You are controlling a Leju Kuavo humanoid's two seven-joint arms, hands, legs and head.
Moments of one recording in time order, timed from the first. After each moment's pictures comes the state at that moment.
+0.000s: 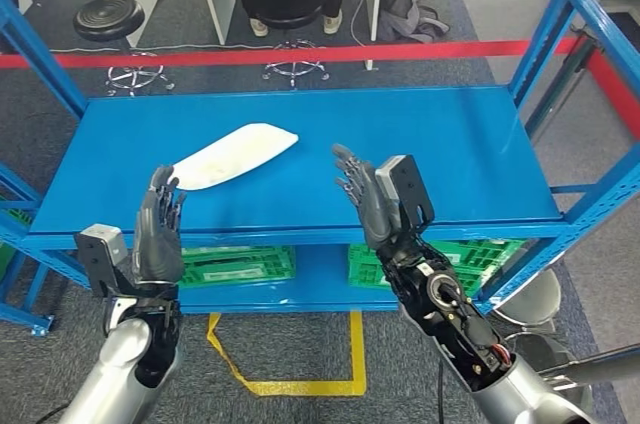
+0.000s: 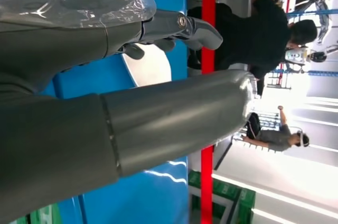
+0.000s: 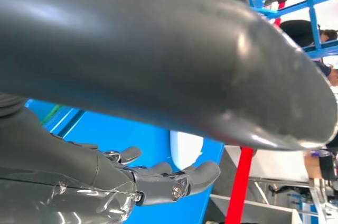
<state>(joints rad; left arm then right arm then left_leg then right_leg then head) -0.36 -0.03 -0.54 -1.24 0.40 0.31 -0.39 -0.26 -0.12 0.50 -1.54 -0.19 -0.13 -0.03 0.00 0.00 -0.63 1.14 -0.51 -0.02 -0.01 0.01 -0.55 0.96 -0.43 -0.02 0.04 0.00</state>
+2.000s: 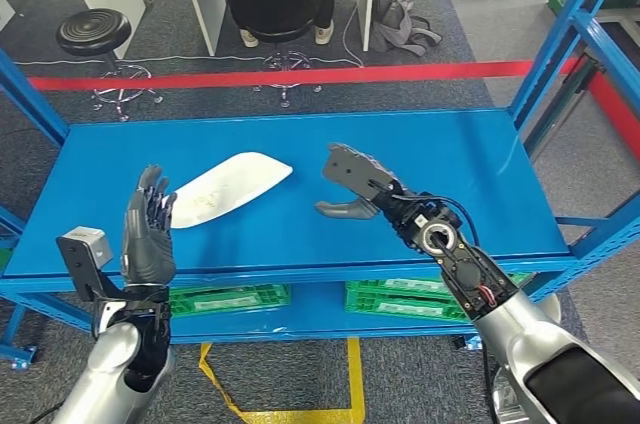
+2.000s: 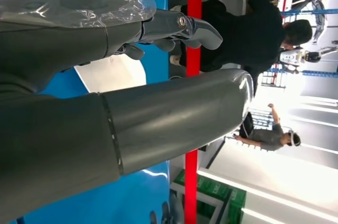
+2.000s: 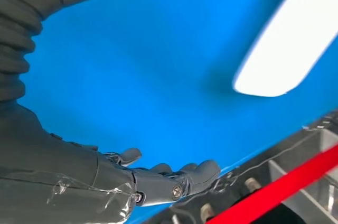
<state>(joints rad) -0.35 -0.01 -0.54 -1.29 0.43 0.31 -0.37 -0.51 -0.22 0.49 -1.24 0.33 0.17 0.13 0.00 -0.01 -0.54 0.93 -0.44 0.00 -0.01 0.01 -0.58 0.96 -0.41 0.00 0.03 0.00</state>
